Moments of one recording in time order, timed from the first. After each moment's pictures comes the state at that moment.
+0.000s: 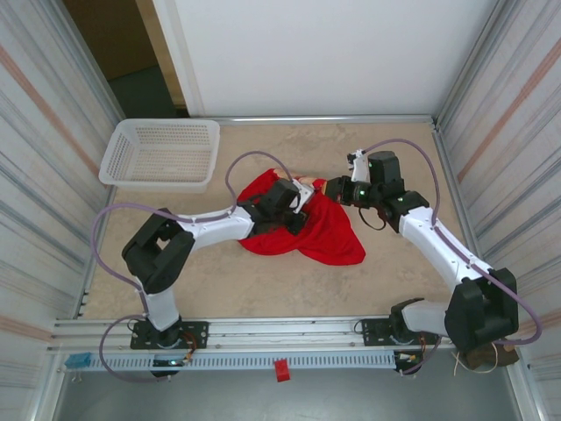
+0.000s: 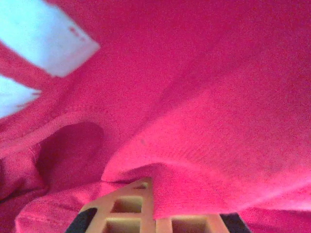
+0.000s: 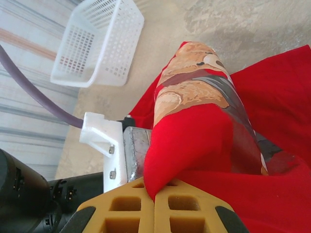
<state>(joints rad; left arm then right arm) -0.82 1.80 1.13 -0.11 0.09 -0.16 0.32 1.26 0.93 -0.29 -0.52 0.57</state>
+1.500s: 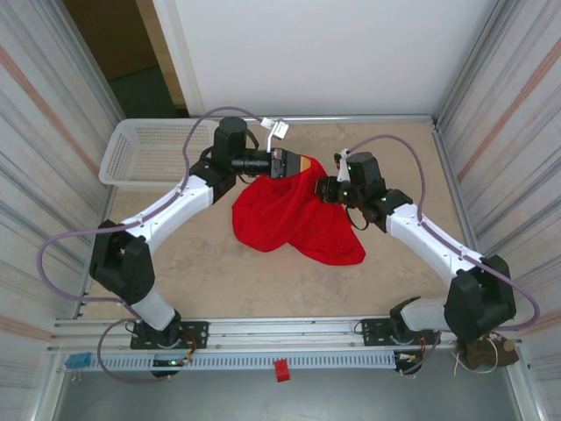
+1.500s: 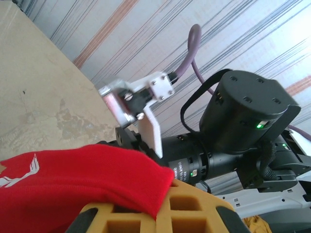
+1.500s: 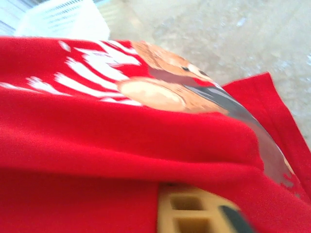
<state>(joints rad) -0.55 1.62 1.35 0.06 0.90 -0.62 0.46 1.32 0.98 -0.27 -0.22 0.53</state>
